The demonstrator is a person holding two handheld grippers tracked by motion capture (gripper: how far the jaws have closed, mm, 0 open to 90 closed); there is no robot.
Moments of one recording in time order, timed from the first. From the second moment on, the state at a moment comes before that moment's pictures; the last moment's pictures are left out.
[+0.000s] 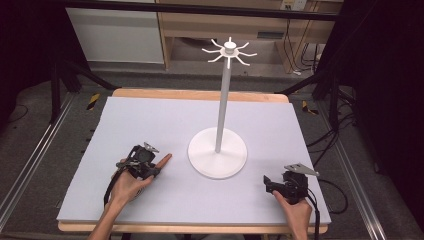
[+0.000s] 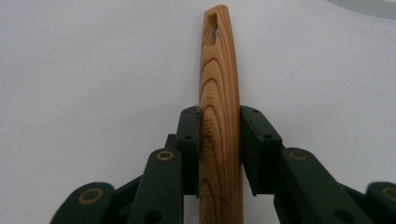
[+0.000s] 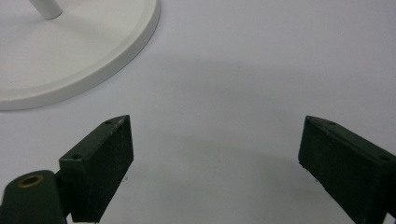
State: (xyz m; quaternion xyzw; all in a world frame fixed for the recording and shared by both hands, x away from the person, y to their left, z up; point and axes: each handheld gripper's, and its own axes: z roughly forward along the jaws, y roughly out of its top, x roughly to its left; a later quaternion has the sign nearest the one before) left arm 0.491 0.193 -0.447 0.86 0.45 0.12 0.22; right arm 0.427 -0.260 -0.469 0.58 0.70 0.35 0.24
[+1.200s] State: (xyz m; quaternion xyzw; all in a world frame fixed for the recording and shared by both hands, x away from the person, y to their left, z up) left arm 0.513 0.173 -0.451 0.87 0.45 0.09 0.18; right arm 0.428 -0.261 -0.469 0.58 0.70 0.35 0.23
